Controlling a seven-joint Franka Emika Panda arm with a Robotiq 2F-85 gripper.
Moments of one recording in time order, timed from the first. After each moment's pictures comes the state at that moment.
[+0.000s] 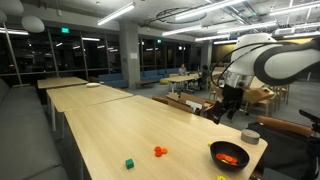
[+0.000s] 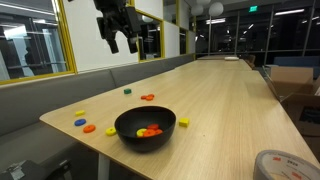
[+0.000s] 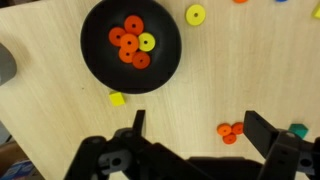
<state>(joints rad) 0.07 -0.76 -0.01 -2.74 -0.07 2.20 0.33</state>
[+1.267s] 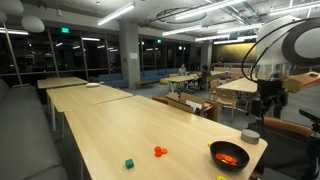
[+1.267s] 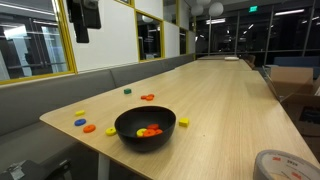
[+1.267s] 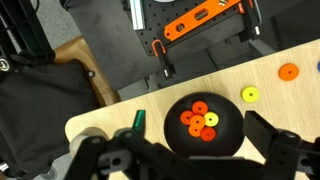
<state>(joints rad) -0.13 -1.03 0.08 -2.74 -0.07 1.63 0.35</state>
